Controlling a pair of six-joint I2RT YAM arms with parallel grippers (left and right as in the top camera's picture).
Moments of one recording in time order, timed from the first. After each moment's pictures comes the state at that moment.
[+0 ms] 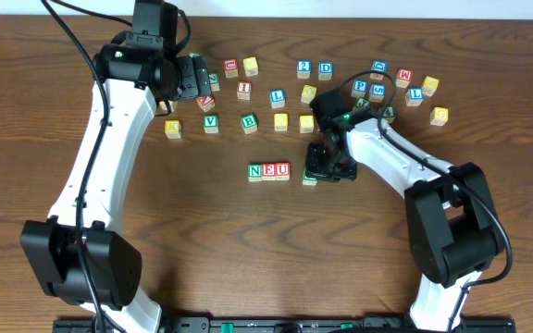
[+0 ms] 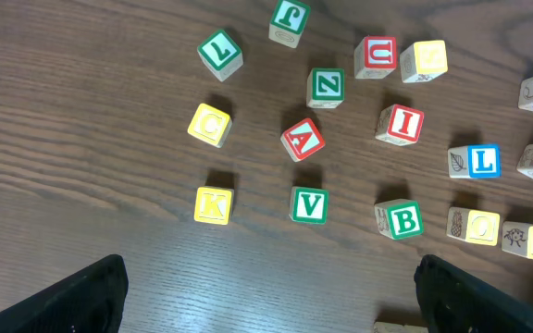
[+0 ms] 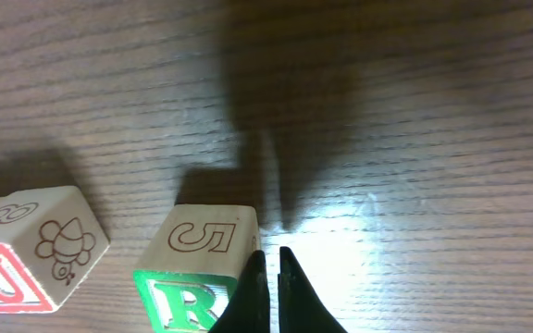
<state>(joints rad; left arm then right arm) -0.14 1.79 1.73 -1.01 -0.09 -0.29 0.43 1.97 1.32 -0.83 -0.14 0.57</state>
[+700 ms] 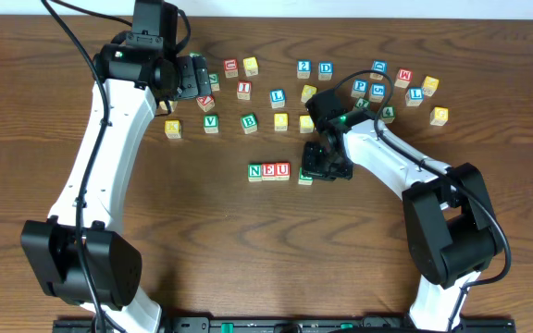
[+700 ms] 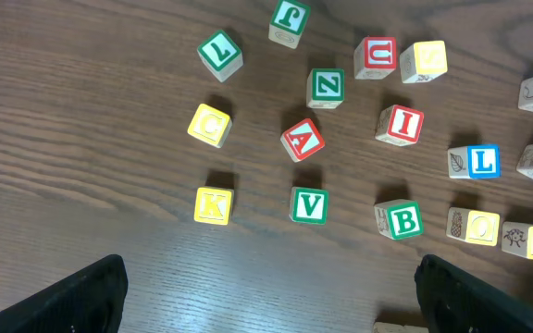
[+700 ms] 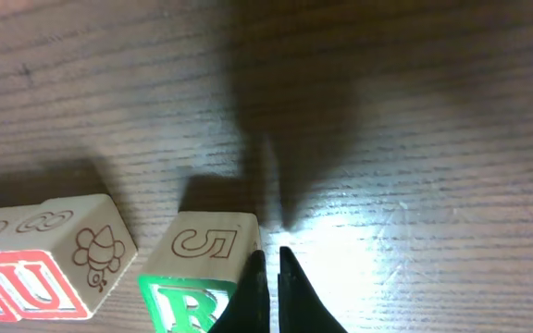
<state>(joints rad) -0.14 1.79 1.73 -1.01 -0.09 -0.29 0.45 1.97 1.32 -0.80 -0.14 0.60</state>
